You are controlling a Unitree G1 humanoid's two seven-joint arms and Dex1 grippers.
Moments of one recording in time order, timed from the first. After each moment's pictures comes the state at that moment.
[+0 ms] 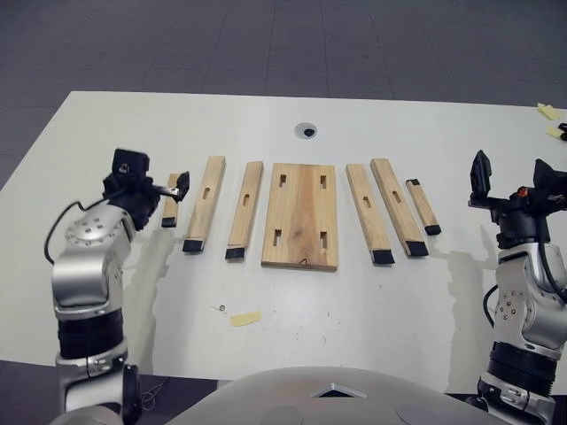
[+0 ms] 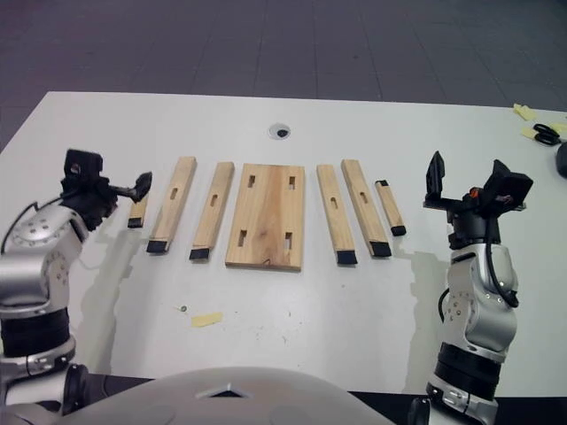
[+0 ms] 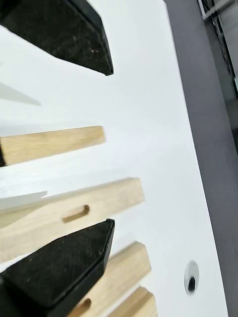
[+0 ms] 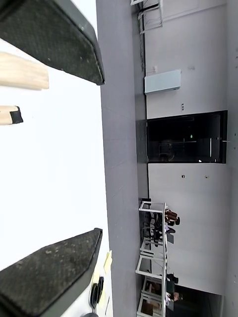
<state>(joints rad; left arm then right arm) -0.08 0.38 0.25 -0.37 -0.18 0.83 -0.21 0.05 -0.32 -0.46 -0.26 0.43 0.21 0.18</state>
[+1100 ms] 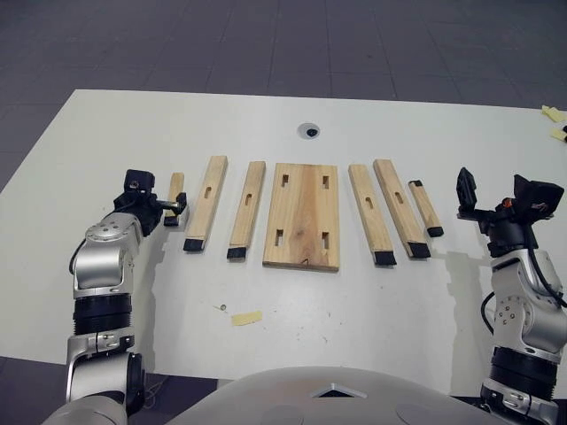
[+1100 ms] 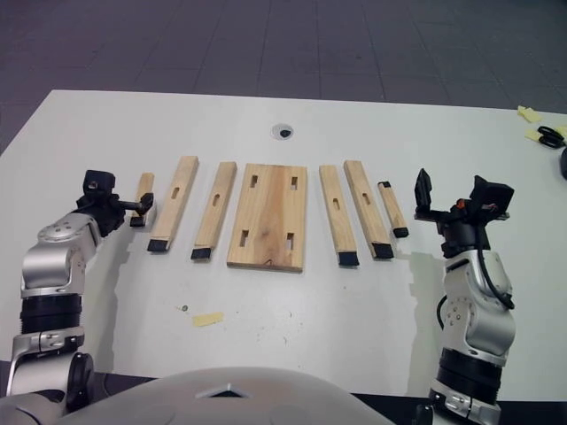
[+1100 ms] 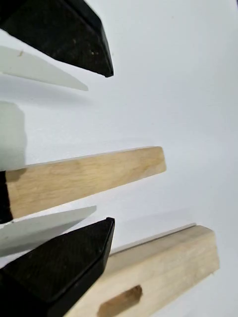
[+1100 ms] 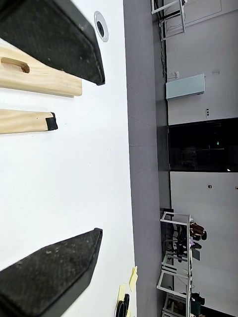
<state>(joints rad) -0.20 0.46 0.18 0.06 -0.12 0.72 -0.30 0.08 -0.34 -0.43 -0.23 0.42 0.27 0.21</state>
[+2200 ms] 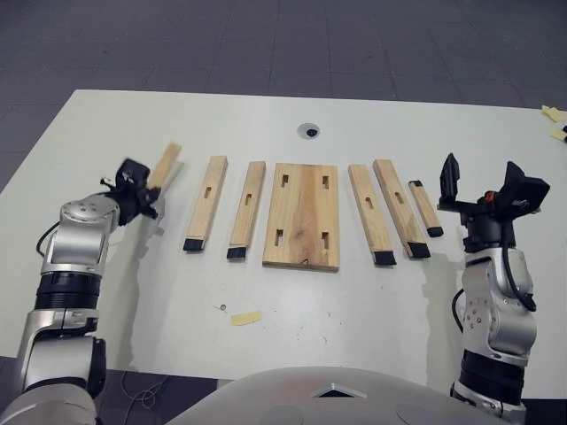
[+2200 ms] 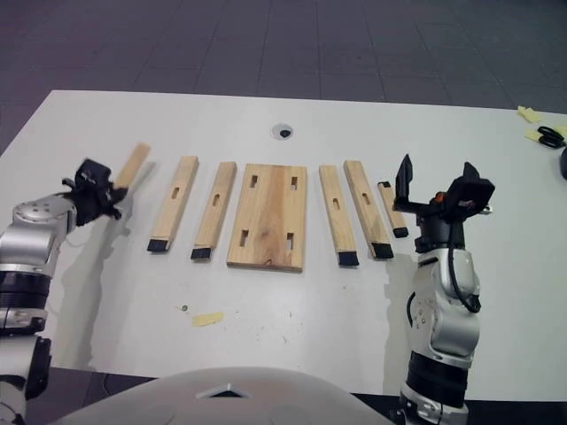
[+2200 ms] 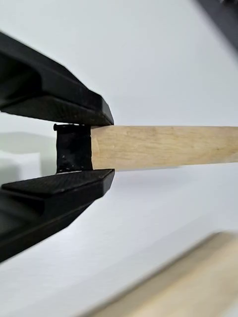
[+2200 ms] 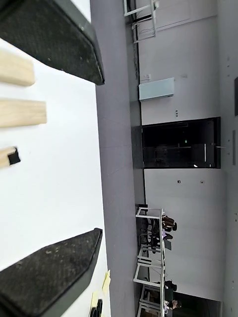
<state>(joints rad) -0.41 0.64 0.10 0.20 -0.06 0.45 -0.32 0.03 -0.18 -0.33 -0.40 0.45 0.27 0.09</state>
